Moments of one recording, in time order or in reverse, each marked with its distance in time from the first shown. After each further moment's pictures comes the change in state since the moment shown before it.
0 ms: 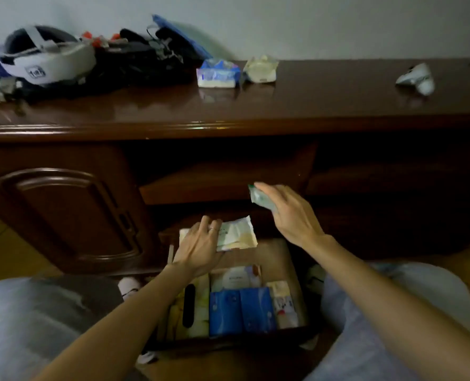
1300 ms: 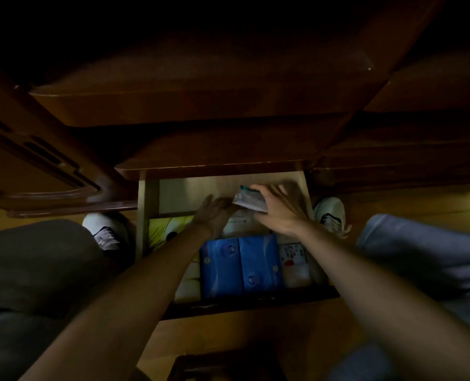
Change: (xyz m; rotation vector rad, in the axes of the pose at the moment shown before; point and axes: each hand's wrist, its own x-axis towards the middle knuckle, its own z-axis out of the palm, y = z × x) left_hand 0.059 -0.042 0.241 0.072 -0.652 0.140; right_hand -0.074 0.079 0.222 0.134 -0.822 0.534
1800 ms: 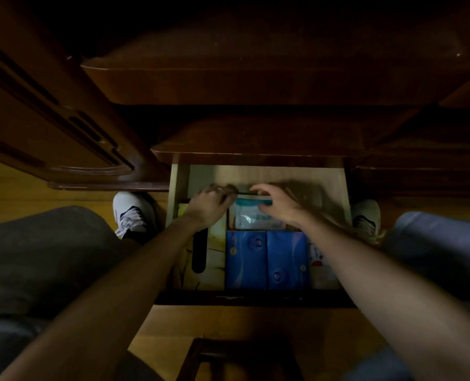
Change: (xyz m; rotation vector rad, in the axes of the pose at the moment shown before) left_hand -0.052 -0.059 0.003 -0.543 0.192 -0.238; right_hand 0.042 -0.038 0.037 0.309 -0.193 -0.058
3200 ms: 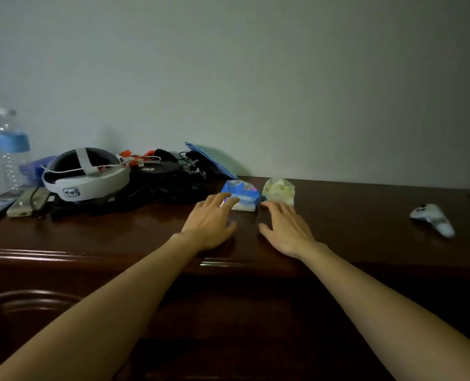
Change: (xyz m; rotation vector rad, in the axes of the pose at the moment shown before) left_hand -0.055 0.253 -0.433 0.454 0.838 0.370; right_hand -0.152 -0.310 -0.347 -0.575 0.858 -0.250
